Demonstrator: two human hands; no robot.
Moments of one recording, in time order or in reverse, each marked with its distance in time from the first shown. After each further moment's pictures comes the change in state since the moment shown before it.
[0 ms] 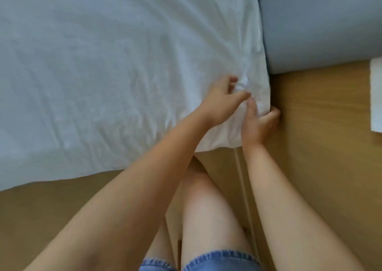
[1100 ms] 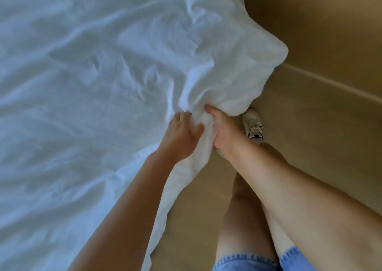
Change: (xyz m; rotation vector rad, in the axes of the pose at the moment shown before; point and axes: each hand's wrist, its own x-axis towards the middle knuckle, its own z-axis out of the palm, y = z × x) left_hand -0.143 -0.080 -0.121 1.302 -0.322 0.085; right_hand -0.219 0.029 0.046 1.384 -0.531 0.856
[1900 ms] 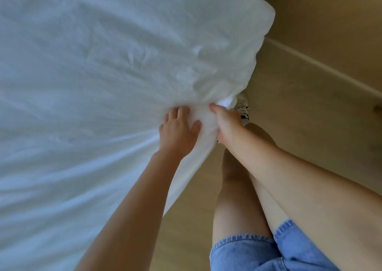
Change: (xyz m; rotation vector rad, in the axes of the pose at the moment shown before) left_hand 0.000 -0.026 0.060 0.045 0.123 -0.061; right_hand 0.015 0.030 -0.048 -0.204 0.396 0.004
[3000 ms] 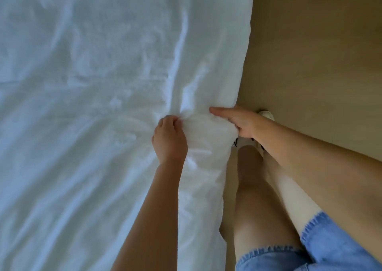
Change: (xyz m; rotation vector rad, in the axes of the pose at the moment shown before) left_hand -0.105 -0.227 0.009 0.084 0.257 0.128; right_hand -0.021 0.254 0.031 0.167 -0.506 -0.105
